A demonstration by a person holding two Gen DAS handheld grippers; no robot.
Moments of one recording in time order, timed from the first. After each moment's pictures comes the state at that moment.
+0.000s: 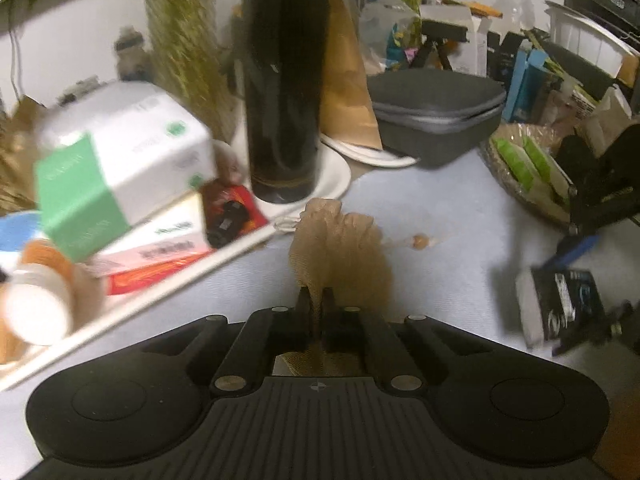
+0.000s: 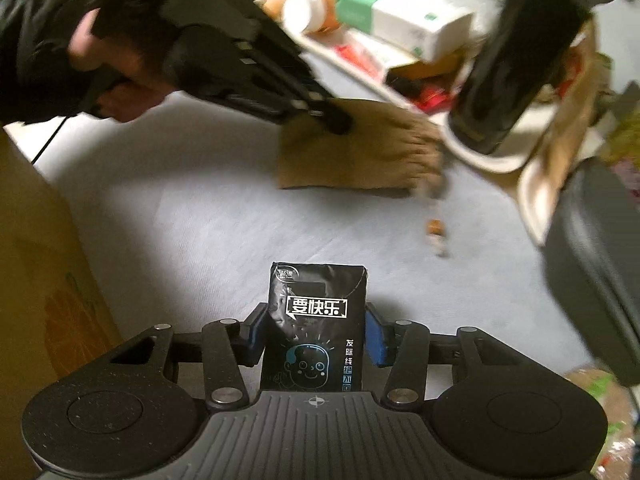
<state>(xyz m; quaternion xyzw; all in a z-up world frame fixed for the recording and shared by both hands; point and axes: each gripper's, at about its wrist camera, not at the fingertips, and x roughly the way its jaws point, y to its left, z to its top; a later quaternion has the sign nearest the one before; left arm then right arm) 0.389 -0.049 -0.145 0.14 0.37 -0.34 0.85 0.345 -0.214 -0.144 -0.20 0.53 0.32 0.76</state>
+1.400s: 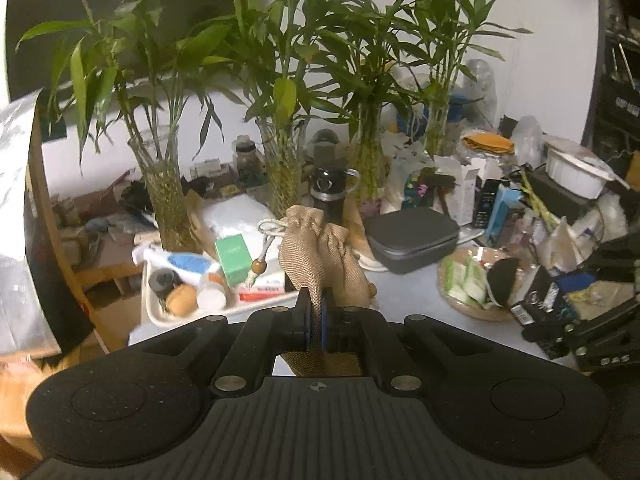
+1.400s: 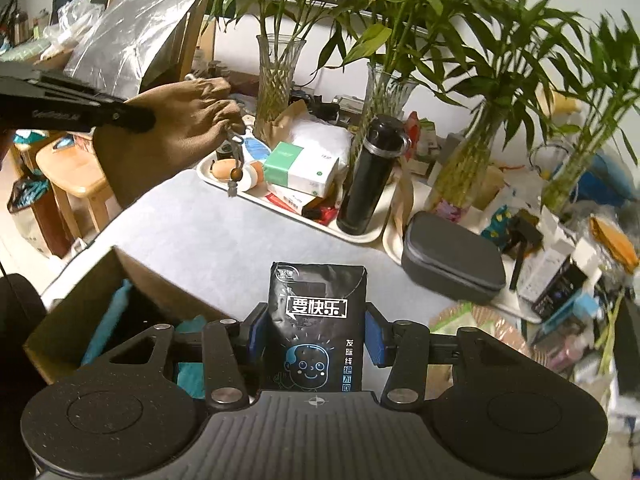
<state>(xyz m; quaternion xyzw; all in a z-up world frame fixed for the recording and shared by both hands) 0.183 0.009 0.095 0.06 0.31 -0.21 0.93 0.171 -0.204 0.078 -0.11 0.42 0.14 0.89</state>
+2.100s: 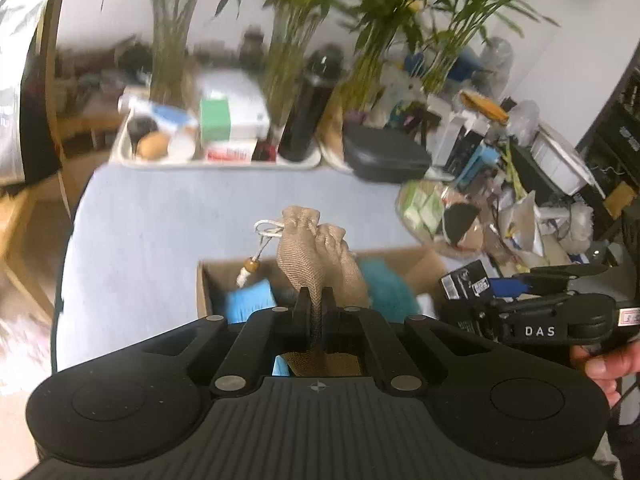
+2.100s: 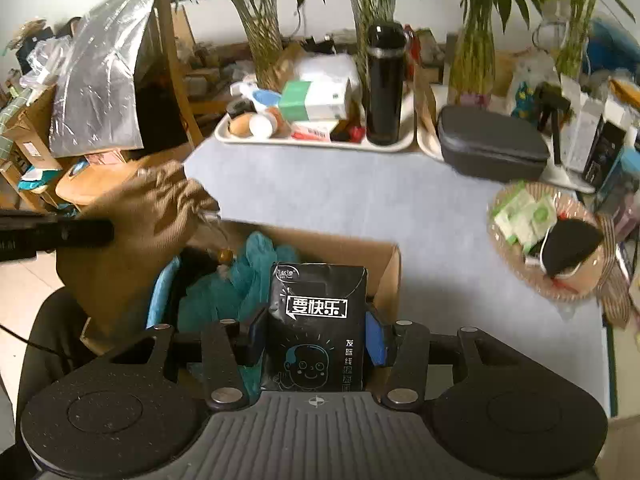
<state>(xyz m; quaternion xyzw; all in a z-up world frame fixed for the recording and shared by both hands) 0.124 0.029 0.034 -0.06 0.44 -0.21 0.87 0.141 -0.202 0.025 0.03 0.51 0.13 0.85</state>
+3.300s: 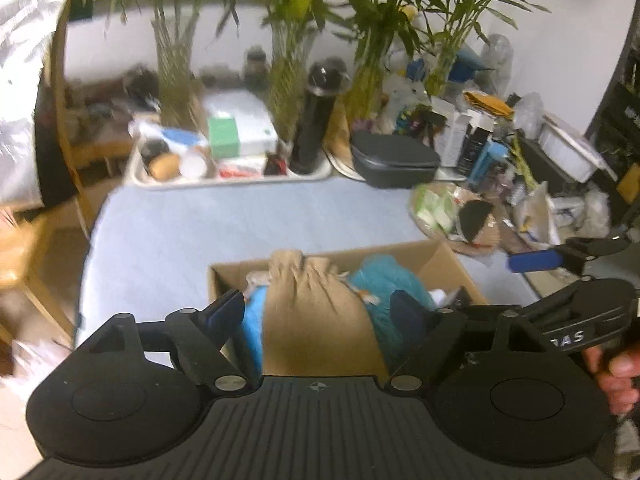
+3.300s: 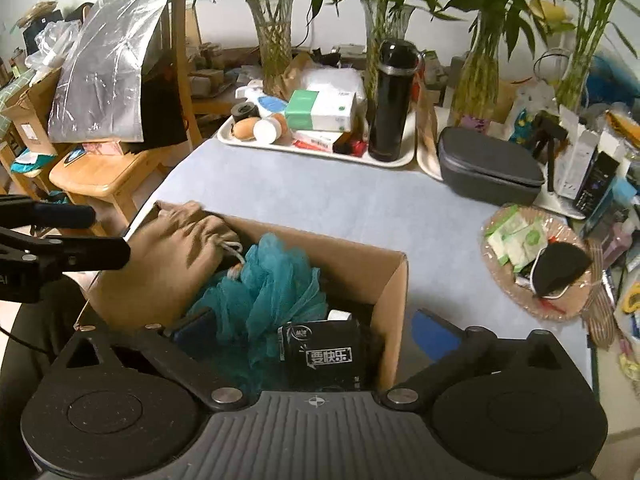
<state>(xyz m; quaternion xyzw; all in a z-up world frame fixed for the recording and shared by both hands) 0.100 0.019 0.040 0.00 0.40 -0.19 0.90 0.126 -0.188 0.038 -0.02 0.48 0.12 0.87</state>
